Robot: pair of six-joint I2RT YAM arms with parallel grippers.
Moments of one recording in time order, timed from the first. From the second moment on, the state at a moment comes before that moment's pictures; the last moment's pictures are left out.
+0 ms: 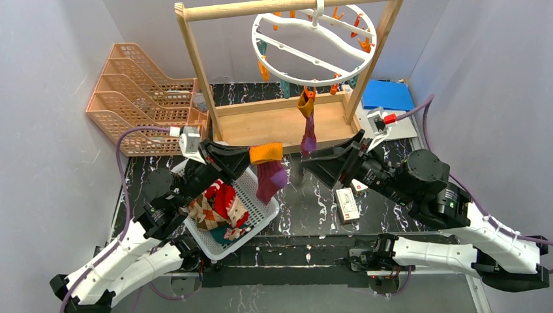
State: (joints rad) left arm -0.81 0.62 0.78 0.16 0.13 -0.40; right arm 1.21 0.80 1.23 -0.38 0.17 0.57
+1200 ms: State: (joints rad) left arm -0.81 0.66 0.83 0.10 0.16 -0.86; right arm 1.21 1.00 1.05 0.25 0.19 -0.07
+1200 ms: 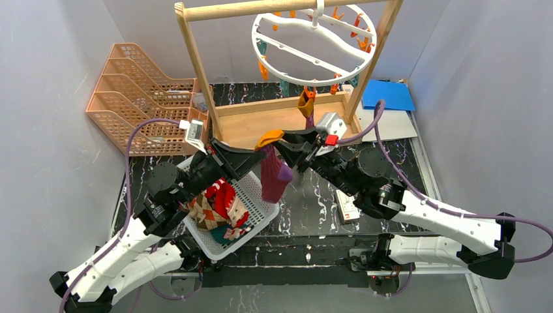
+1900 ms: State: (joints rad) left arm -0.81 0.65 0.85 0.06 0.18 -0.69; right arm 1.21 0.98 1.14 0.05 0.08 -0.06
